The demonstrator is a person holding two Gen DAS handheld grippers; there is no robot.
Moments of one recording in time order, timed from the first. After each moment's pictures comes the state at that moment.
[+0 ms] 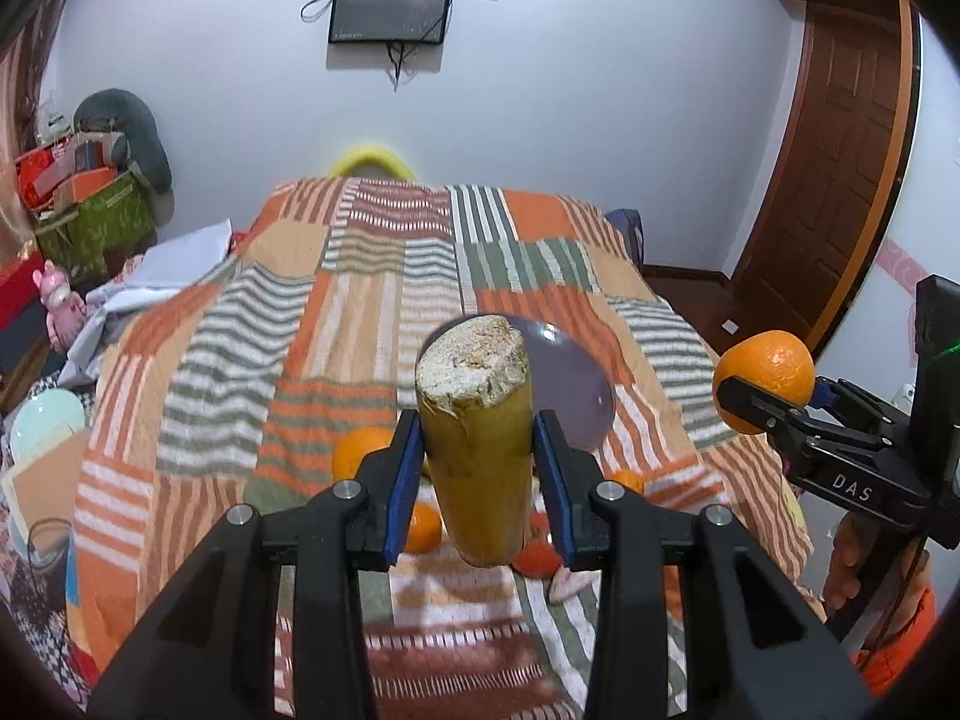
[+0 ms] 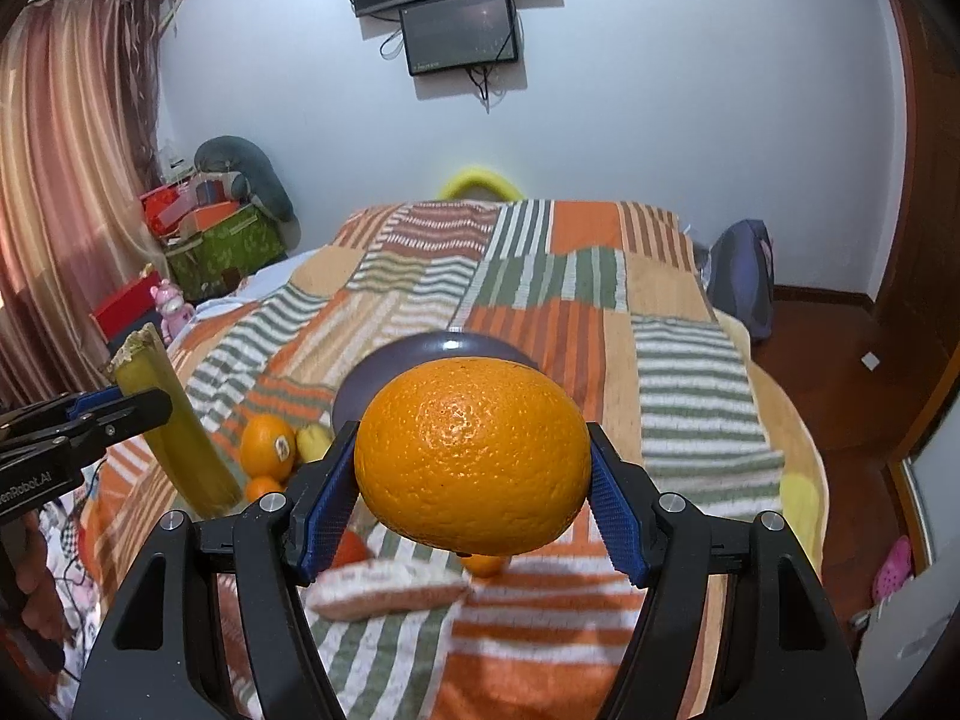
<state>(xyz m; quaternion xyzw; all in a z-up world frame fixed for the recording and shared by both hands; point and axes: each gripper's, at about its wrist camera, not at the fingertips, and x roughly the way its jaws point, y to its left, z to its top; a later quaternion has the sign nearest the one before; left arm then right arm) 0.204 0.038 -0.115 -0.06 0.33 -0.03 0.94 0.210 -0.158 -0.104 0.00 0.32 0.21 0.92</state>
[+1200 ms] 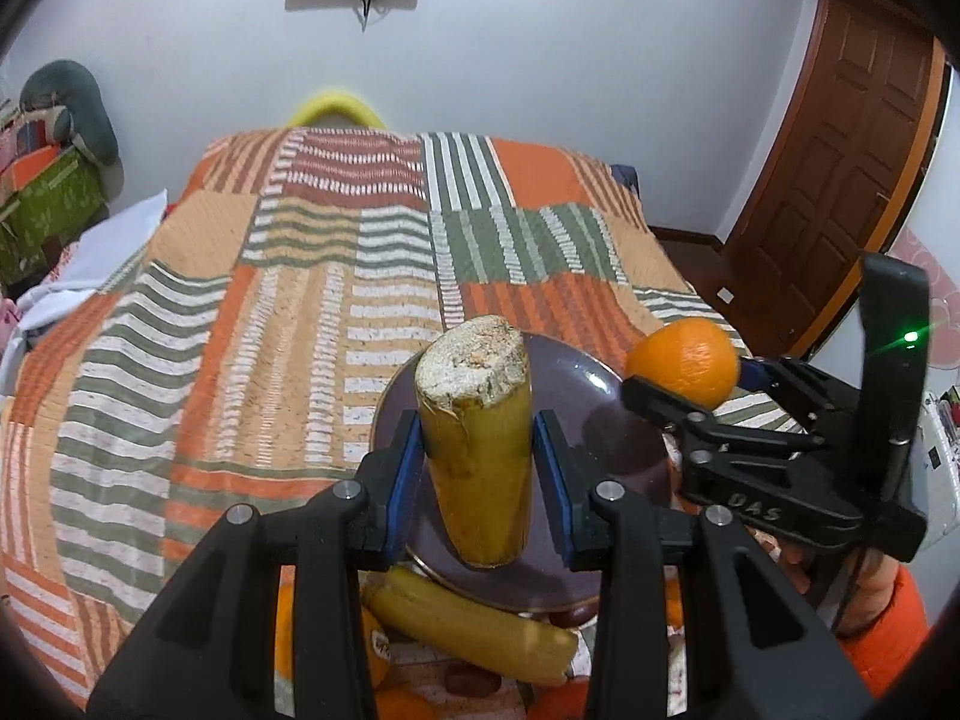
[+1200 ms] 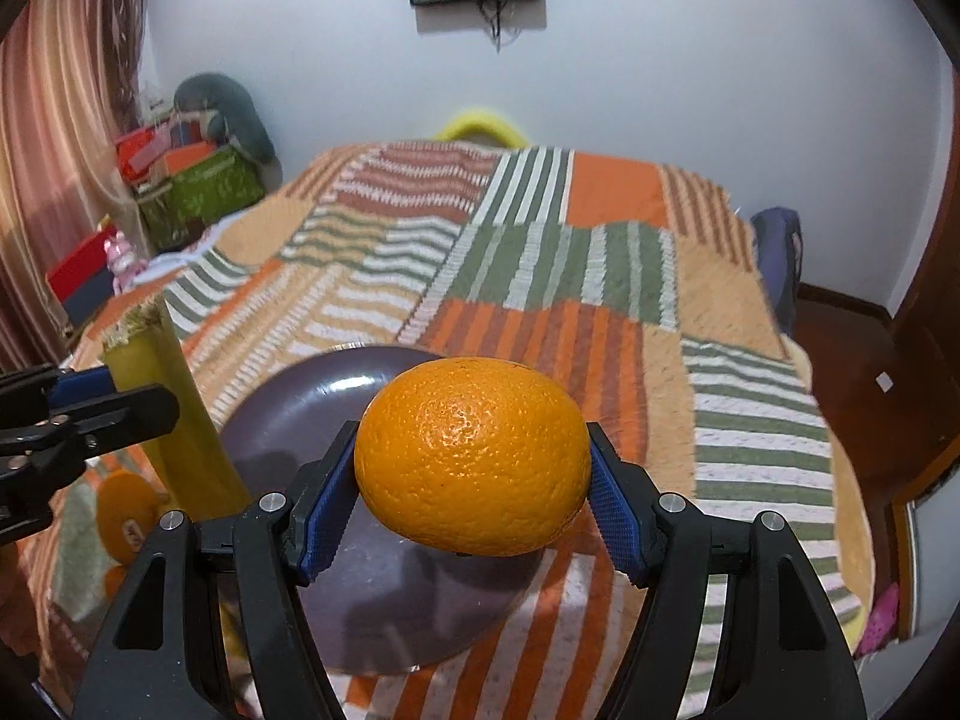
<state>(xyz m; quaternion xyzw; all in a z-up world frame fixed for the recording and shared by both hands) 0.360 0.042 -0.175 -0.07 0.39 -0.07 0.91 0.339 -0.118 -0.167 -0.05 0.38 0.22 0.90</state>
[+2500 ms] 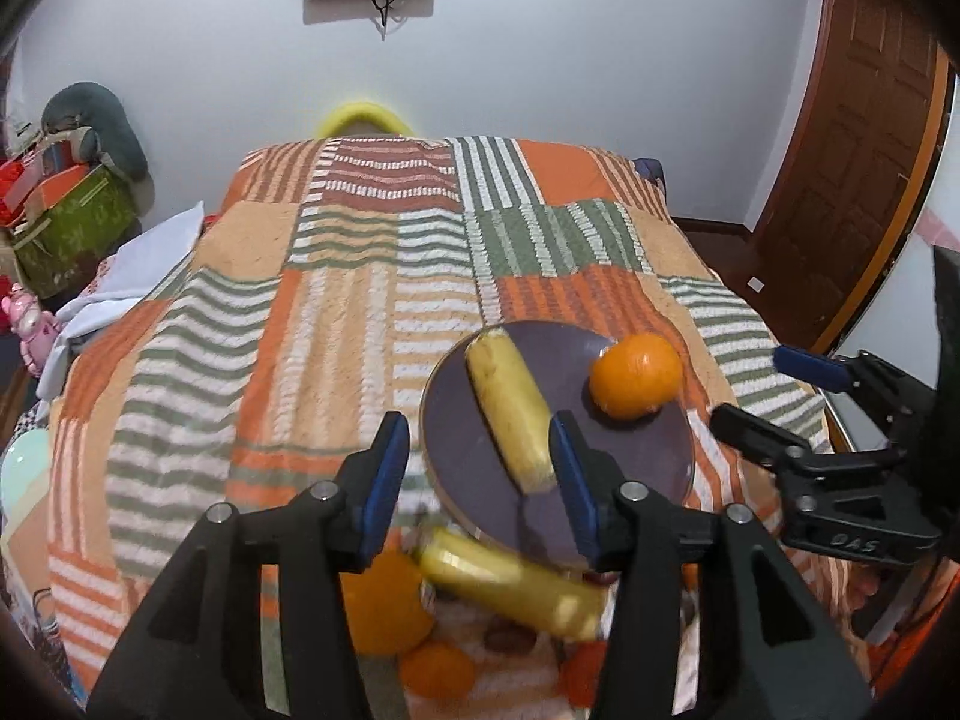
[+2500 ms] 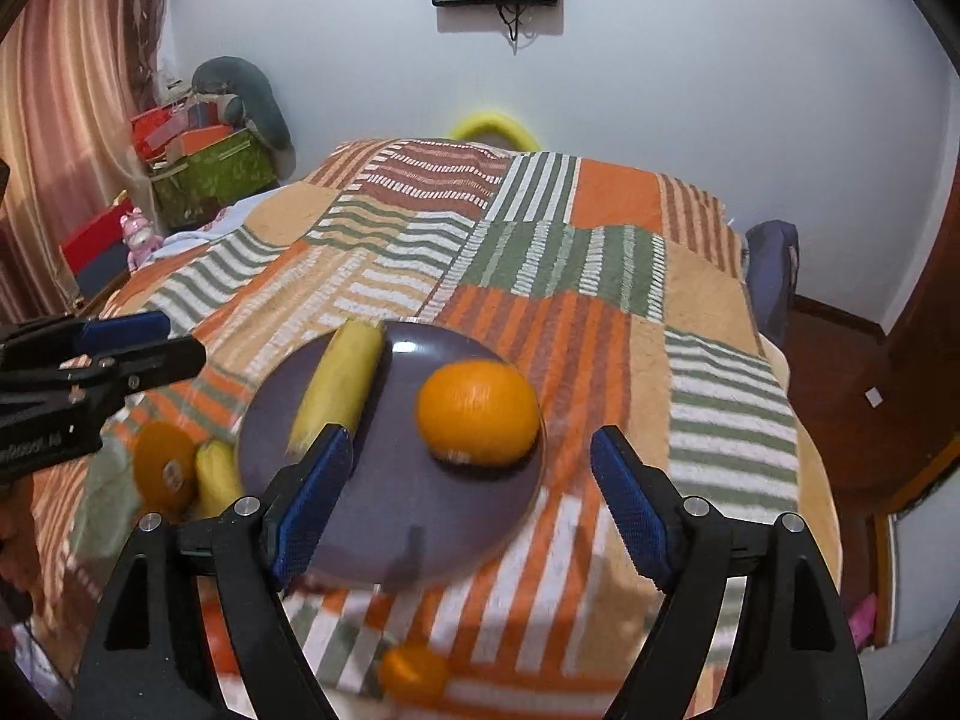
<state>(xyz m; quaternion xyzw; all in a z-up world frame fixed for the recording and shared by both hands) 0.325 0.049 -0.158 -0.03 0.39 -0.03 0.92 0.293 -0.129 -0.139 -0.08 0.38 0.22 0.90</state>
